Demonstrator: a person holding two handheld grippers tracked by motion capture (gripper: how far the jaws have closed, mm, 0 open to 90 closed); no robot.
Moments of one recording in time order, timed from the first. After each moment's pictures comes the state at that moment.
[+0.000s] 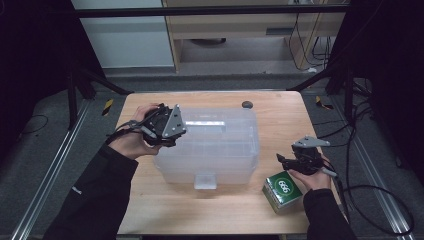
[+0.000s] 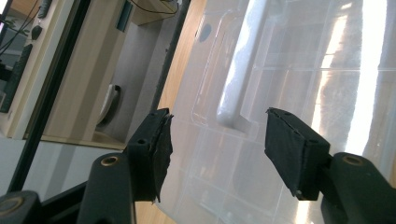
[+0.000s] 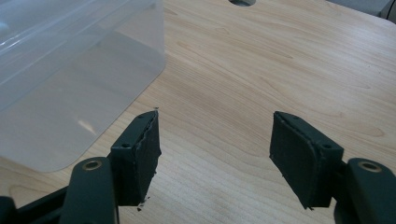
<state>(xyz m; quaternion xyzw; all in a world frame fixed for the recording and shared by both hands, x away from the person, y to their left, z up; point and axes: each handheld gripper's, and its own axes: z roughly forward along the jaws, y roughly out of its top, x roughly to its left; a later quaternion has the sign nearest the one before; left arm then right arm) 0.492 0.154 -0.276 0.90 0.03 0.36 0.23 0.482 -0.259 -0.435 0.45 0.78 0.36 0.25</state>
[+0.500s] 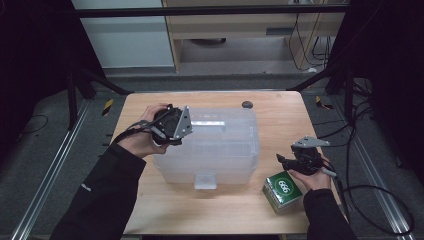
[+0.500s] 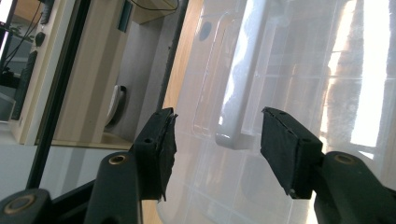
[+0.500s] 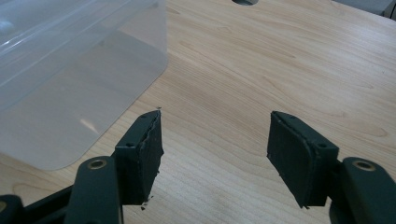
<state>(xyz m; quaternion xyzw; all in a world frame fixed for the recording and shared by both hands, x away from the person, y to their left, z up) 0.497 0.136 -0.281 0.91 0.01 0.37 0.19 0.482 -0.259 -0.435 0.45 0.78 0.36 0.25</state>
